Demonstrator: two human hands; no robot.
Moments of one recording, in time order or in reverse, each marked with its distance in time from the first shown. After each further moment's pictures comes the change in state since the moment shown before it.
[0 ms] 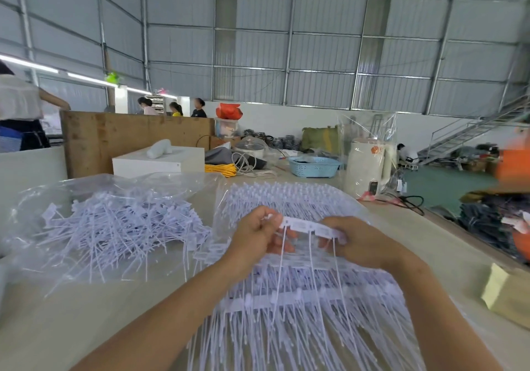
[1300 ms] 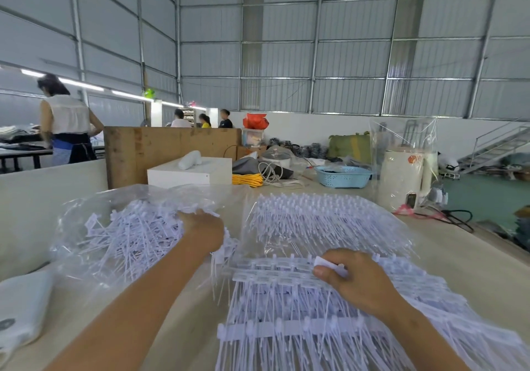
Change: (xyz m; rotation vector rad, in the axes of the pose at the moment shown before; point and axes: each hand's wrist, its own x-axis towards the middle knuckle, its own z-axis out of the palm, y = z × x) left_hand 0.037 0.033 -0.116 2.049 0.130 -0.612; right_hand 0.021 -0.007 0.066 0.028 0.177 -0.058
